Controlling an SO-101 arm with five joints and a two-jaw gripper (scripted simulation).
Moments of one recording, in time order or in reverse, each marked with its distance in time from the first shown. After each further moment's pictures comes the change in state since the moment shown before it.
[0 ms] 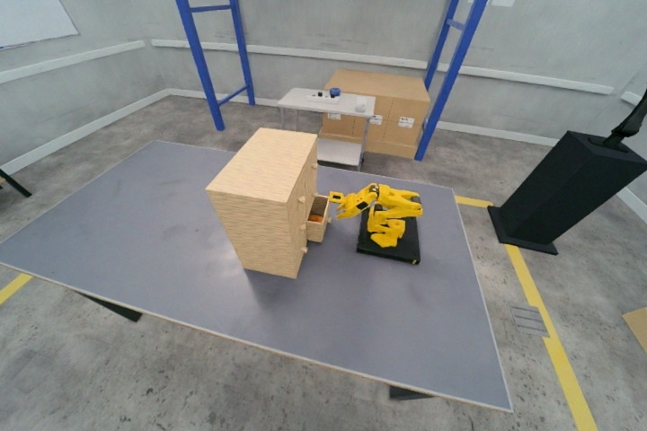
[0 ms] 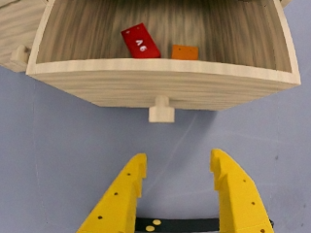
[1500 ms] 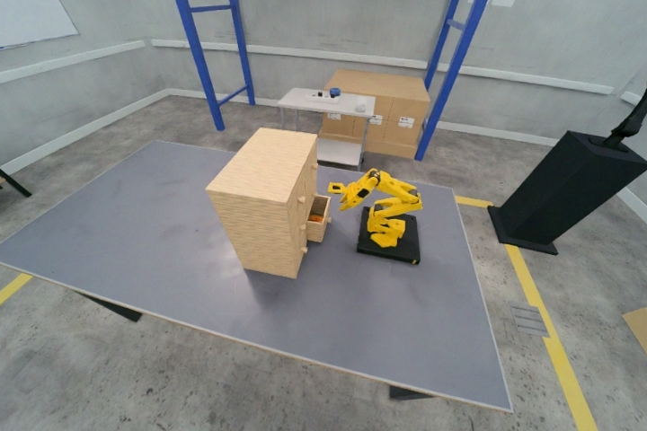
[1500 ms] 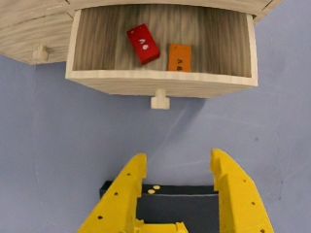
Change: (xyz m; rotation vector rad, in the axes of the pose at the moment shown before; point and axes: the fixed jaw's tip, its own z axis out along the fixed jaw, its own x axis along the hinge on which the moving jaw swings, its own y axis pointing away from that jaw) arm -0.019 -0.001 -0.036 -0.004 0.124 -0.002
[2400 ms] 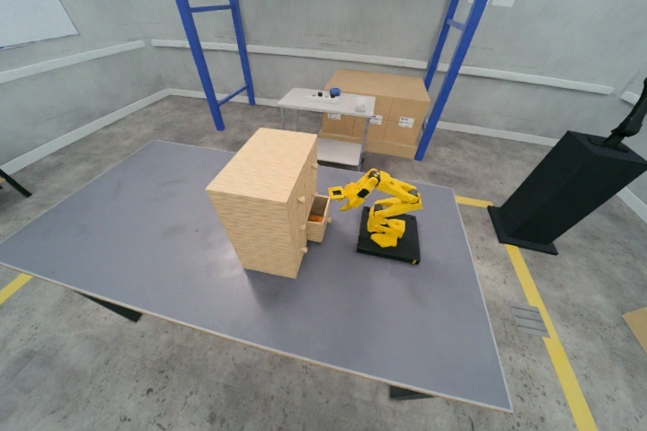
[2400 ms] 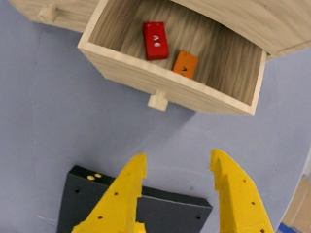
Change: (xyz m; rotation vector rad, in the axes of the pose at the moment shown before) arm 0.003 0.000 0.000 -0.001 0.000 -0.343
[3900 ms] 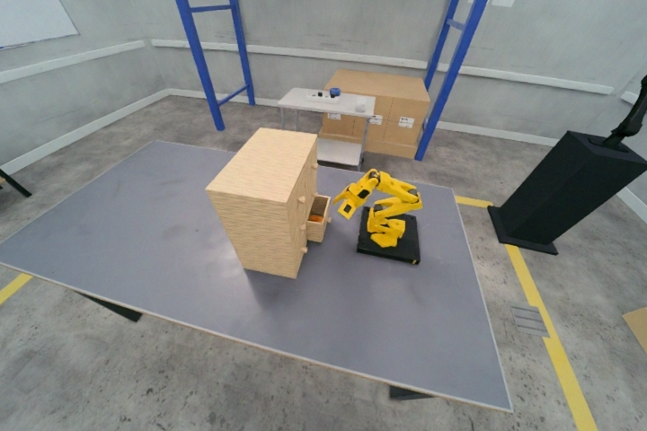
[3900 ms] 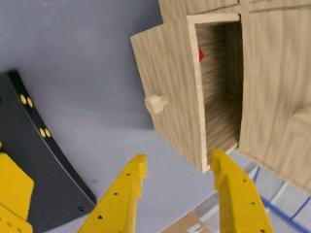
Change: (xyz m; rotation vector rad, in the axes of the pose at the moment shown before) arm 0.005 0.001 0.000 -0.011 -0.012 -0.991
